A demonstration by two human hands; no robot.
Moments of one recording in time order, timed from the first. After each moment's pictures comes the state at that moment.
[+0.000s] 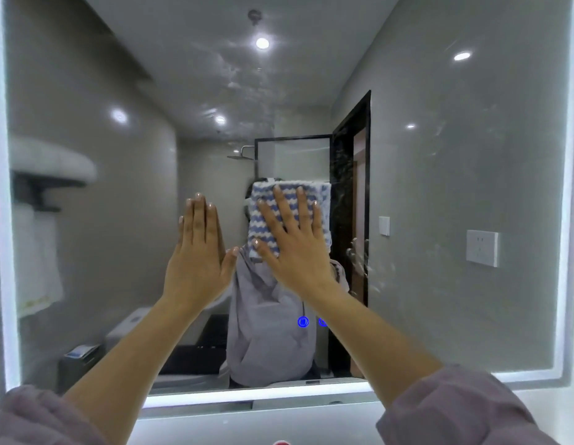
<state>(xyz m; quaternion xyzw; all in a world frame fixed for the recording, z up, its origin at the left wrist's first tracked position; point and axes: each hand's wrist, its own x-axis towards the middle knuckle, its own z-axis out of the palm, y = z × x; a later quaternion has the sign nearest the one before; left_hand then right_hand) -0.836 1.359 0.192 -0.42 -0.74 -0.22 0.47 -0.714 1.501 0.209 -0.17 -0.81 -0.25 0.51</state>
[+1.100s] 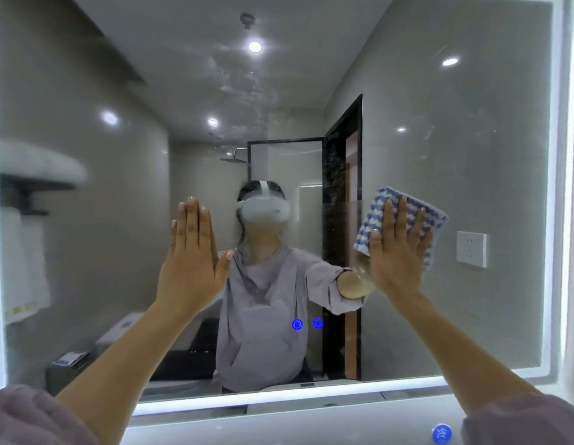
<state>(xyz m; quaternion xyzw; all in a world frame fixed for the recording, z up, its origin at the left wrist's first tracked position) -0.839 1.362 0.191 -0.42 -0.73 -0.23 0.49 -0.609 1.606 0.193 -0.35 -0.73 -0.11 0.58</state>
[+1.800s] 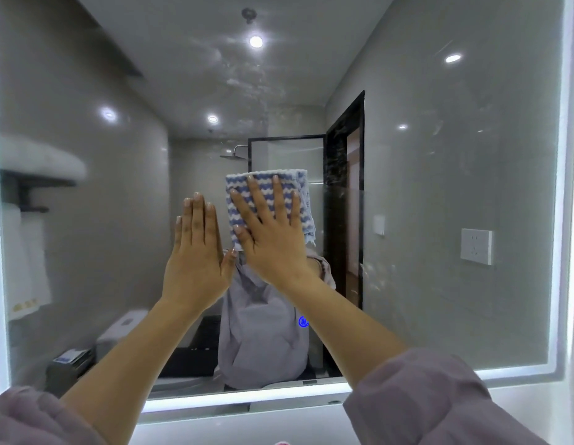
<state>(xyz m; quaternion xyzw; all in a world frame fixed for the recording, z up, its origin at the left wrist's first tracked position) -0.838 1.361 0.191 -0.43 -0.73 -0.24 0.47 -0.743 1.476 0.222 -0.16 -0.81 -0.25 0.50</state>
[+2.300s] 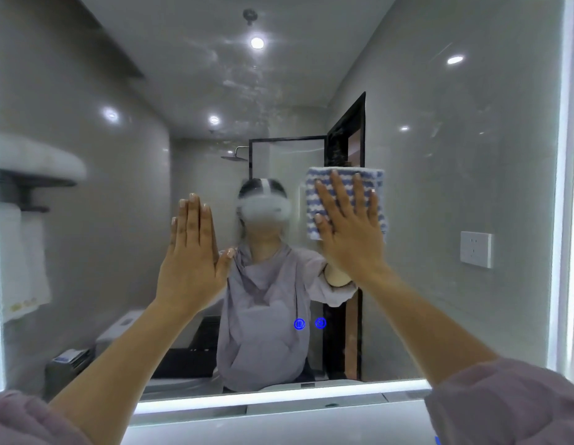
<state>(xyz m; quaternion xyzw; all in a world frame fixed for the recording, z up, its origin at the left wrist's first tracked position) -0.836 1.361 0.192 -0.42 -0.73 -0.23 0.50 -0.658 1.568 0.231 -0.23 -0.77 -0.25 0.54</state>
